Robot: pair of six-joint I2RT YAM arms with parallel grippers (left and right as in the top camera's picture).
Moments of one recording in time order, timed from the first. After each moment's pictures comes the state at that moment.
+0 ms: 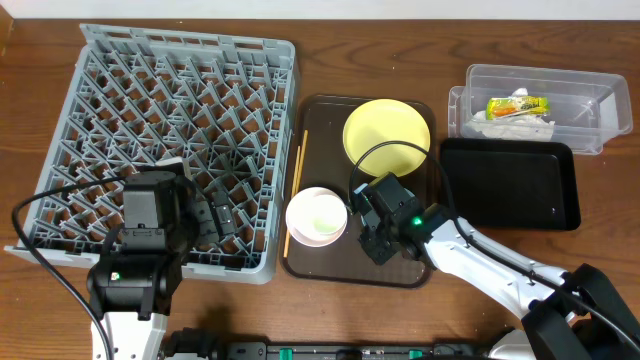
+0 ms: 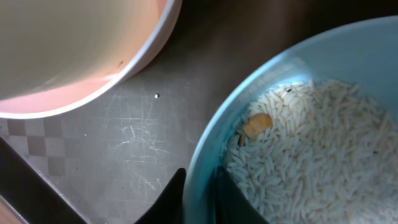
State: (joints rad) left arm -0.02 0.86 0.85 -0.91 -0.01 -0.25; right arm 0.68 1.55 0.76 -0.44 -0.11 0.03
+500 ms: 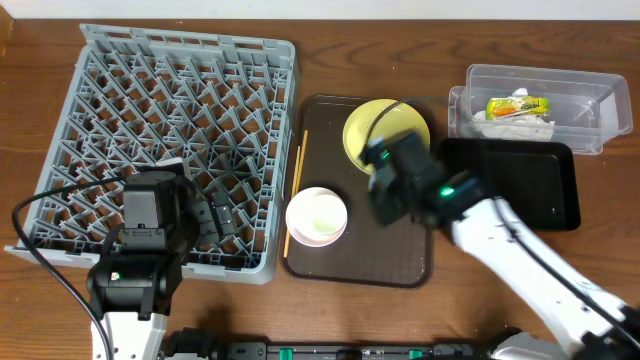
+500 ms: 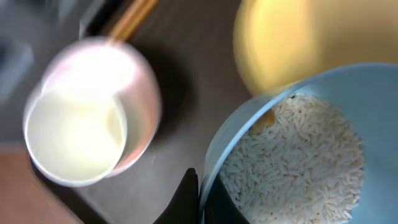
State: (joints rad) left arm -0.02 0.86 0.85 -0.91 -0.01 -0.25; right arm 0.56 1.45 1.03 -0.64 -0.12 0.06
